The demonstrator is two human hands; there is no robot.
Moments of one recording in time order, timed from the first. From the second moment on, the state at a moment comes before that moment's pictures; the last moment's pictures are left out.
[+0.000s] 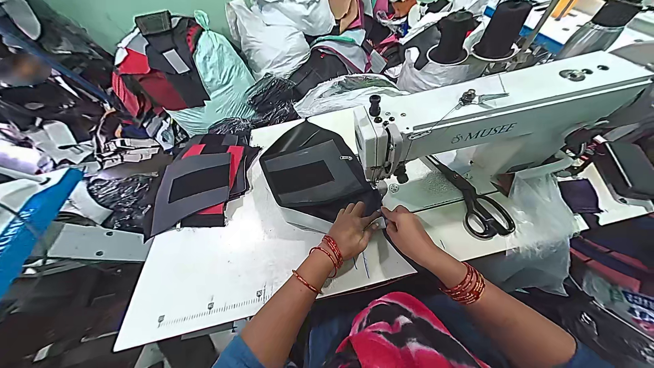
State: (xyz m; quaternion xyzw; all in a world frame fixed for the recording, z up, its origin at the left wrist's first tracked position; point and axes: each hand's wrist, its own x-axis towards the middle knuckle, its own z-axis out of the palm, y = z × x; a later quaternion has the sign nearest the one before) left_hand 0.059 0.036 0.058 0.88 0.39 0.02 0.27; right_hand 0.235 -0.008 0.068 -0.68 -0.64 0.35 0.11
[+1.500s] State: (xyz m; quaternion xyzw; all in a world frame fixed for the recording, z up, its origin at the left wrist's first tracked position) left_hand 0.077 0.086 0.037 0.89 0.39 0.12 0.21; right_hand 0.235 0.028 0.069 -0.64 -0.71 0.29 0.03
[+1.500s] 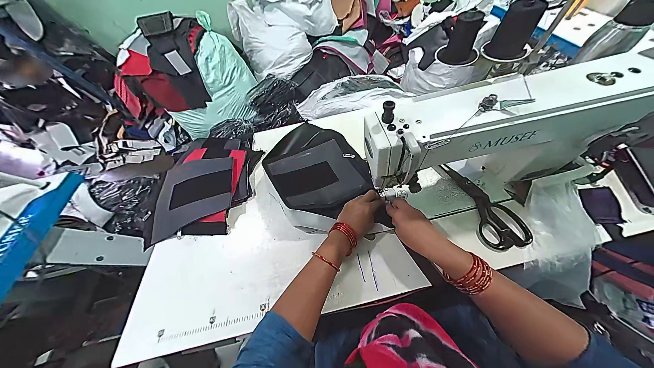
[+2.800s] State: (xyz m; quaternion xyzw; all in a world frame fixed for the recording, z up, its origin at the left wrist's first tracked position) left_hand 0.063 0.047 0.026 0.87 0.37 0.23 0.22; right_hand 0.230 -0.007 0.058 -0.65 -0.70 0.29 0.10
